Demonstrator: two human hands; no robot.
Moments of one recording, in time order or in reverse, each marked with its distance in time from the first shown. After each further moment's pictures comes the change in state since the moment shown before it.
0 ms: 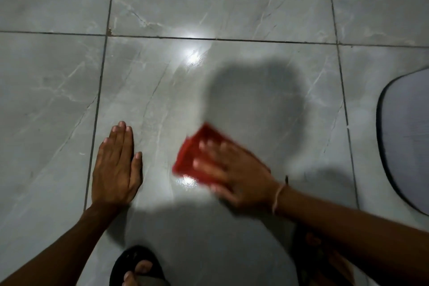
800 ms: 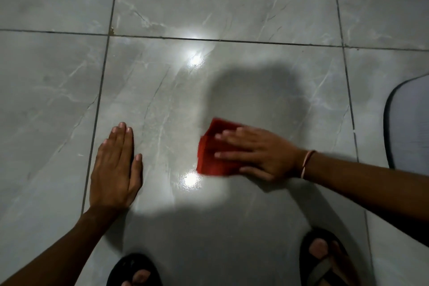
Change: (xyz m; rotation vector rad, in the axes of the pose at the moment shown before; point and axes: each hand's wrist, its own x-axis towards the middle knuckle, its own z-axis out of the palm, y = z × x) left_hand 0.000 -0.001 0.000 0.002 0.002 -0.004; right_hand 0.009 0.082 -0.029 -0.157 -0.151 -0.338
